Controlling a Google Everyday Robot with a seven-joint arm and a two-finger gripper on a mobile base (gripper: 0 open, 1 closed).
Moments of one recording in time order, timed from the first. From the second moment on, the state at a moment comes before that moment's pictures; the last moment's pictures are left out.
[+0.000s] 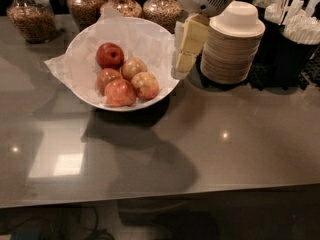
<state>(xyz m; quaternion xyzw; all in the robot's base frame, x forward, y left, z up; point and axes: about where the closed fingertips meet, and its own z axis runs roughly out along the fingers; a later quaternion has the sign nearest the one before) 0.534 -0.024 1.025 -0.75 0.59 0.06 0.30</state>
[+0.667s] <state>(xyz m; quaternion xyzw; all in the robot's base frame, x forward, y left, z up) 0.537 -0.028 1.021 -0.73 0.60 0.06 0.32</state>
